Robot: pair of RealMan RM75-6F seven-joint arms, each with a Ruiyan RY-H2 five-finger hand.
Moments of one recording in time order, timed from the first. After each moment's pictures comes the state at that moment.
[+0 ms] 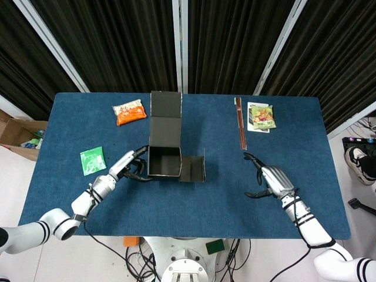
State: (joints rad) left arm -0.72 -1.55 -0.01 -1.19 1.56 0.99 -1.26; right arm 0.47 -1.32 0.07 -1.57 -1.47 1.05 0.33
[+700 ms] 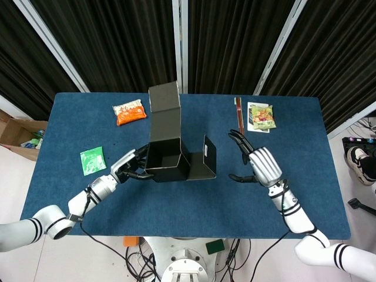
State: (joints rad) left arm -0.77 -1.44 0.01 -1.32 1.66 1.05 -1.79; right arm 0.54 -1.47 0.18 -1.46 -1.64 1.30 0.22
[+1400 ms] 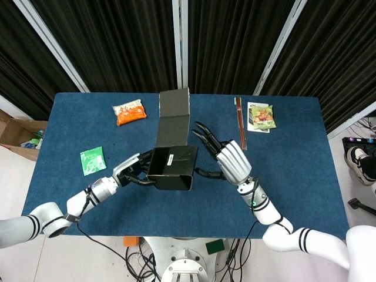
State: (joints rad) left arm -0.81 -1.41 0.08 -1.33 1.71 1.10 -1.81; right arm 0.70 -1.67 0.26 -1.39 -1.74 1.42 0.09
